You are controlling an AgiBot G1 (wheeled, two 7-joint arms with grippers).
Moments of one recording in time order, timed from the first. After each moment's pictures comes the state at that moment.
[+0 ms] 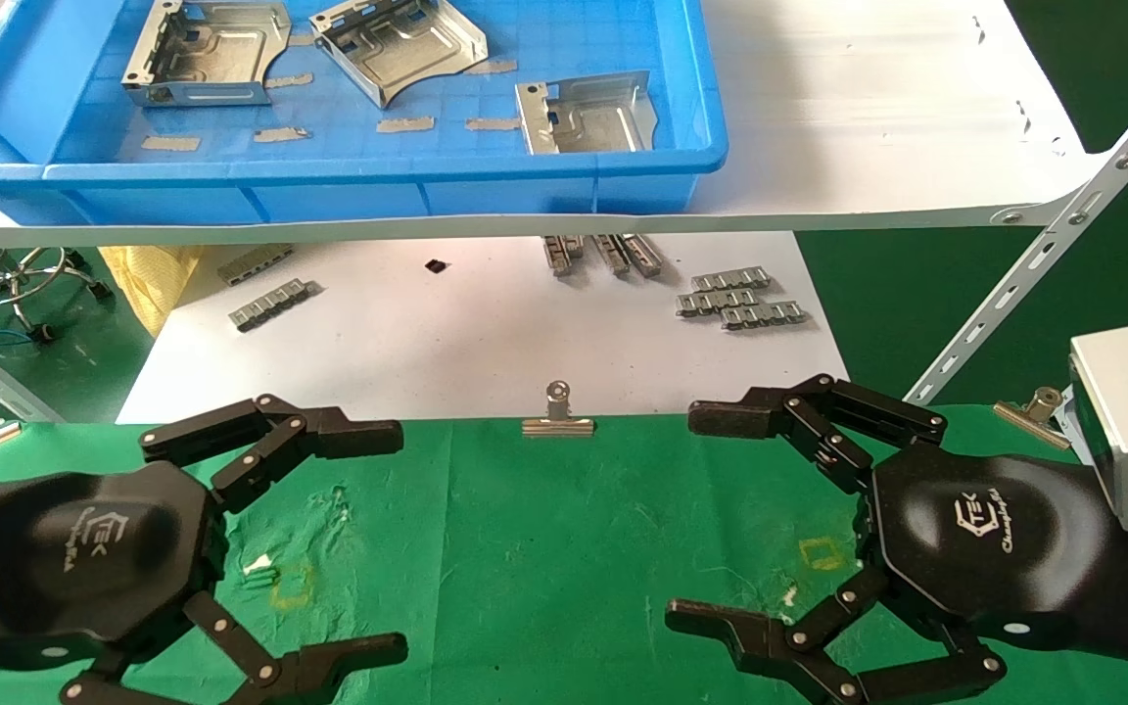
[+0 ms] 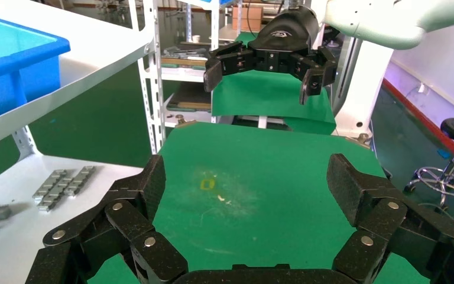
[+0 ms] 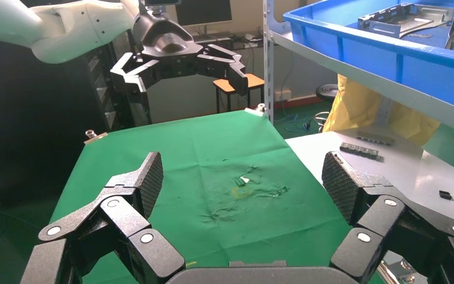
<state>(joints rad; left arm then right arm) -1.08 0.61 0.28 -1.28 0.73 1.50 -0.19 1.09 -0.57 -0.38 1.25 -0.65 -1.45 0.13</state>
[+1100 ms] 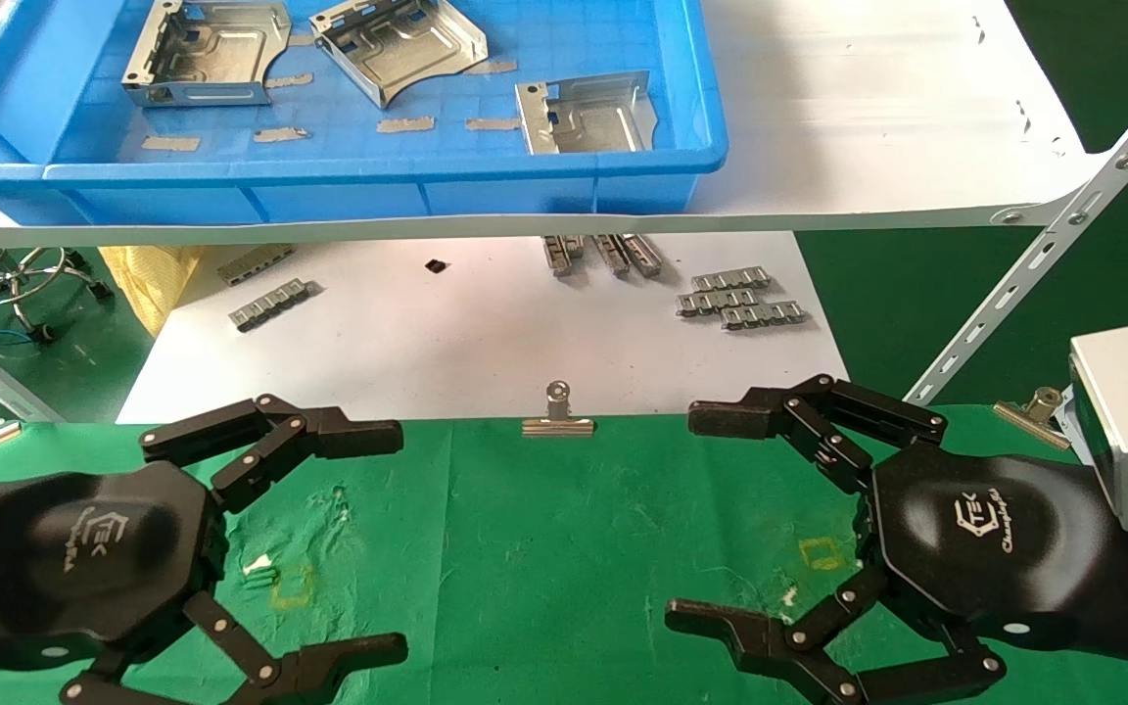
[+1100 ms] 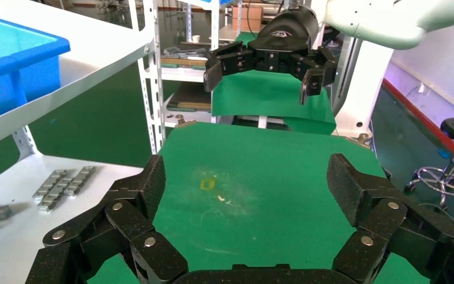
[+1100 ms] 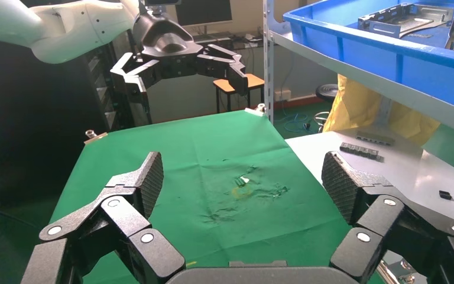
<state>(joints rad) -1.08 0.61 0.28 -1.28 0.73 1.50 -0.19 1.09 -0.57 -0.38 1.25 -0.65 -1.45 0.13</state>
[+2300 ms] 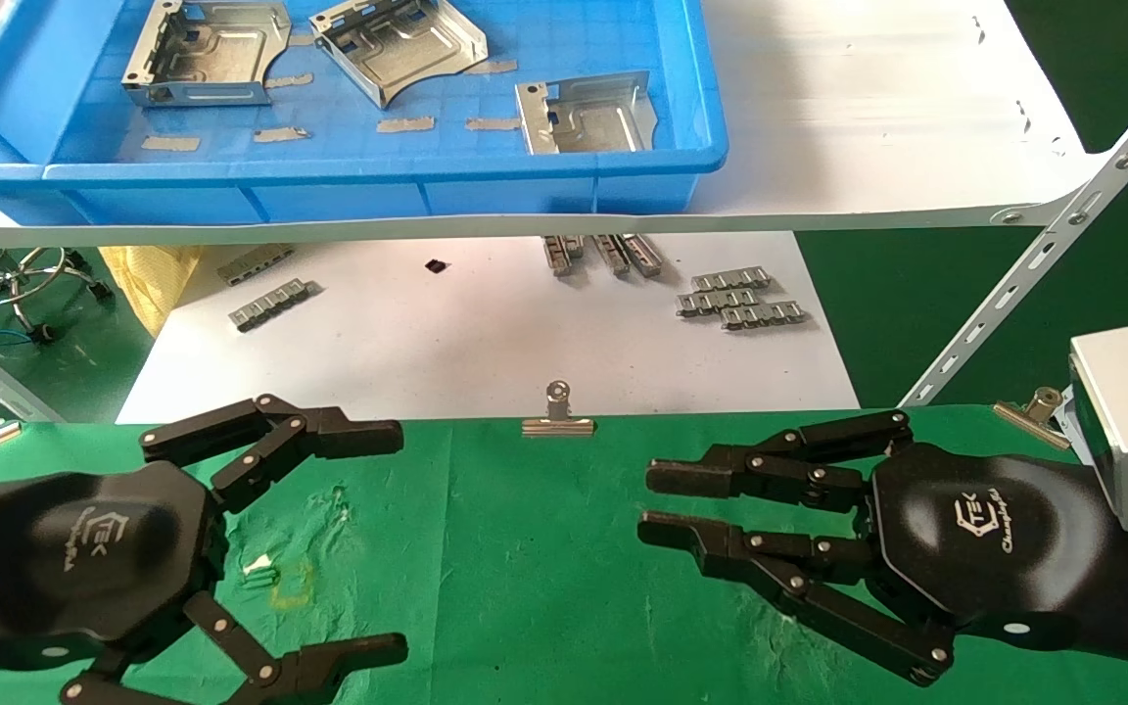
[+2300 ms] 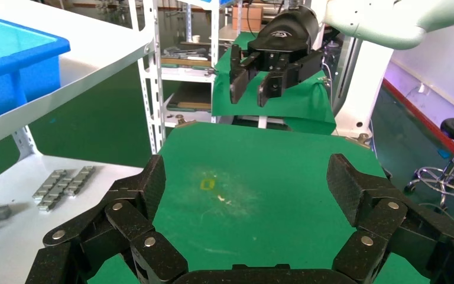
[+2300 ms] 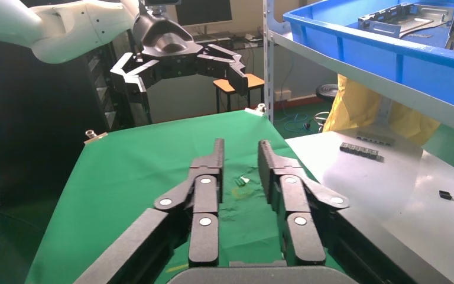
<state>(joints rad) -1.08 0.61 0.28 -1.28 0.73 1.49 -0.19 1.09 -0.57 -0.38 1.25 -0.65 -1.45 0.13</state>
